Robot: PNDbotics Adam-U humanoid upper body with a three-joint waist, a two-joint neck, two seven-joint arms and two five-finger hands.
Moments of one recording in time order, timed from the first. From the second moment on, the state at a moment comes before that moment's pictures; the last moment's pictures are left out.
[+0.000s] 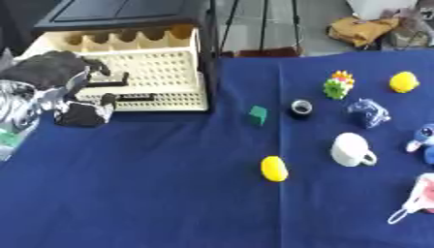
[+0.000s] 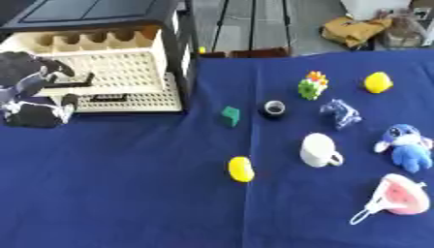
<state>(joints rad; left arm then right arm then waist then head) -0.70 0.86 -0.18 -1.79 -0.97 0.45 -0.74 -0.41 -0.36 -0.02 -1.98 0.45 -0.50 -0.72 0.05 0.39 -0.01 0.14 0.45</state>
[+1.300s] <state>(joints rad) -0.66 0.87 -0.19 -1.81 -1.01 0.40 -0.77 -0.41 -0.36 -0.02 -1.98 0.45 -0.50 -0.72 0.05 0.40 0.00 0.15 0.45</state>
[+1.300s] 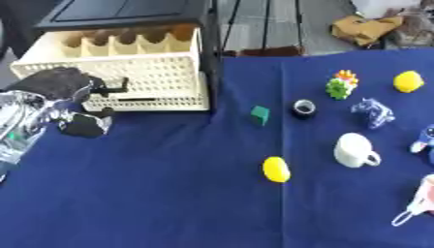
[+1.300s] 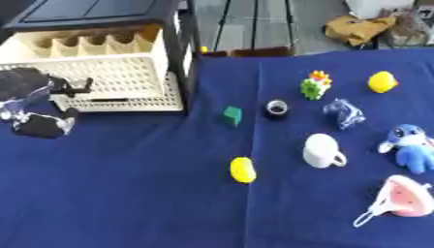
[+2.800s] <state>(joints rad) -0.69 0.83 -0.02 -1.99 -0.68 0.44 -0.31 -0.44 -0.61 -0.02 -1.98 0.46 -0.29 -0.55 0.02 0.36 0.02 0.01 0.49</state>
